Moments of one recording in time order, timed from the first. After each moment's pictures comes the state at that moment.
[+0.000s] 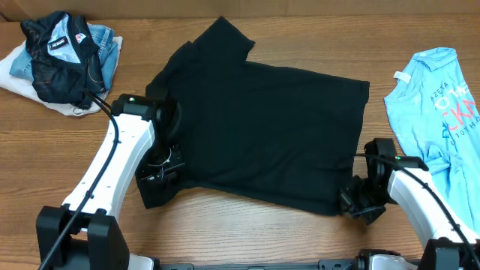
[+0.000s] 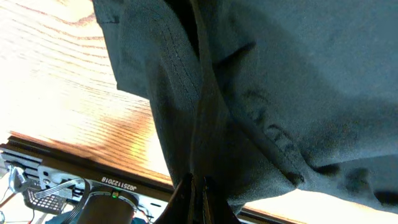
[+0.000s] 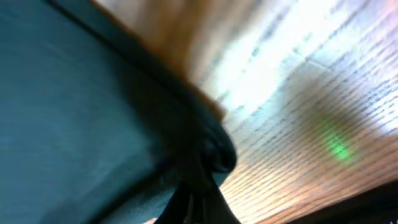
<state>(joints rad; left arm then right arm) -0.18 1.61 1.24 -1.41 0.04 -0.59 -0.06 1.36 0.67 -1.03 -0.22 0.87</state>
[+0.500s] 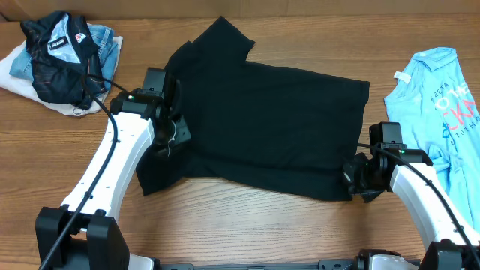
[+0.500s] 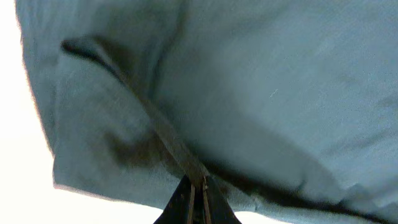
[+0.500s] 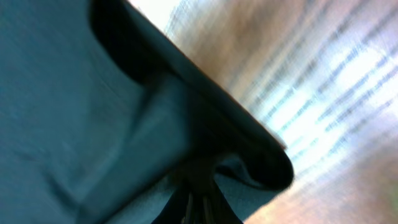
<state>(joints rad) -0.18 1.61 1.26 -1.01 0.04 -0.54 -0.07 1.36 0.72 -0.81 -0.18 0.95</state>
